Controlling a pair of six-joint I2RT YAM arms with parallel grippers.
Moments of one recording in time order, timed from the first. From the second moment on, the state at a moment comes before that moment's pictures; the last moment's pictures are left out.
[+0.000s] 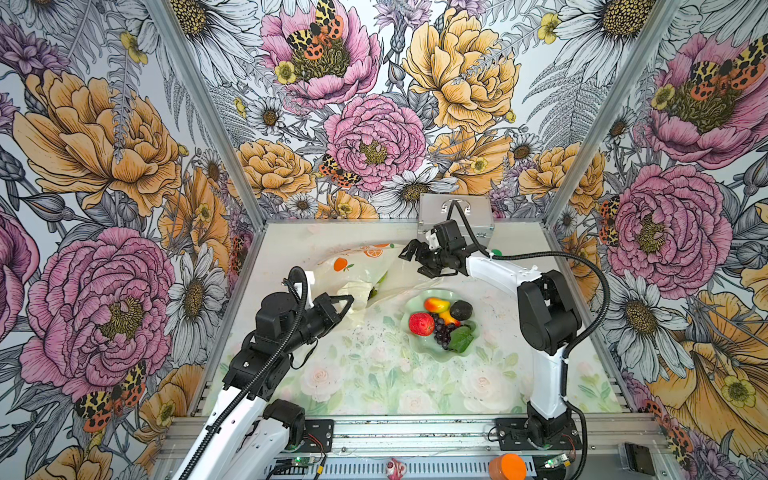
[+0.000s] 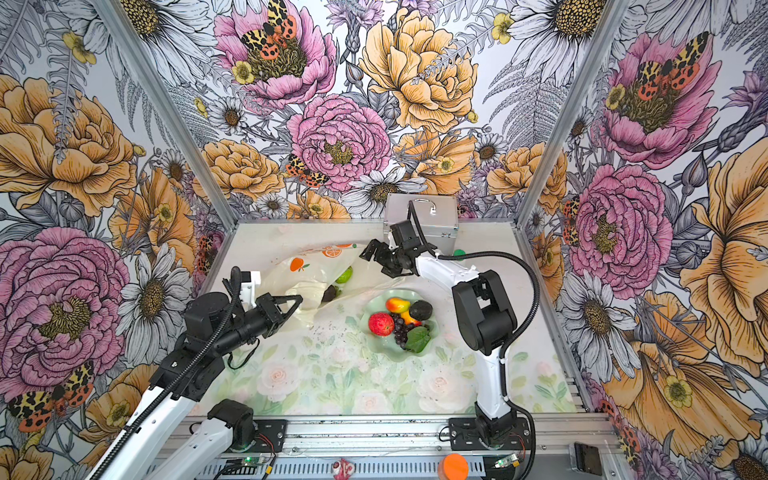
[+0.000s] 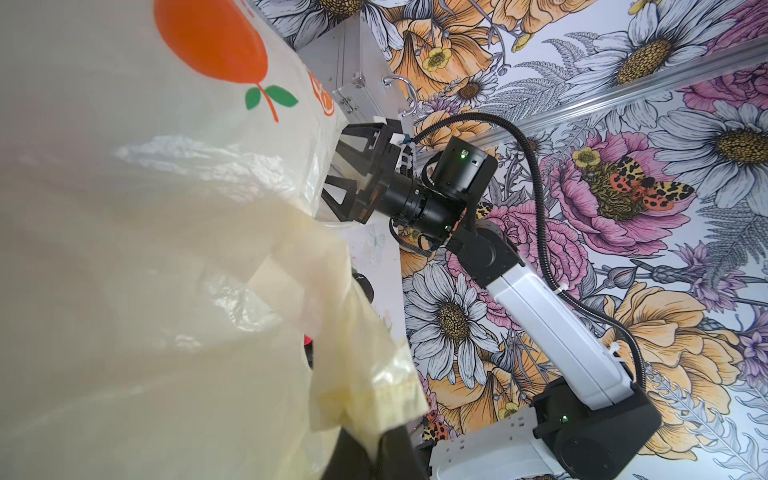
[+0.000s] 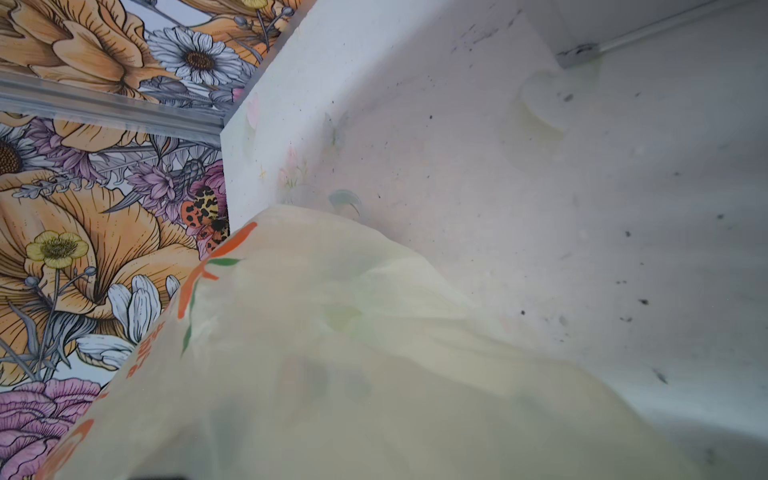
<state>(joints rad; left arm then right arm) -0.33 0.62 0.69 -0.37 0.39 -1.05 0.44 2.03 1.55 -0.32 -0.48 0.85</state>
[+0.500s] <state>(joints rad) -0.36 0.65 0.67 -0.36 0.39 -1.05 0.63 2.07 1.66 0.10 -0.75 1.10</state>
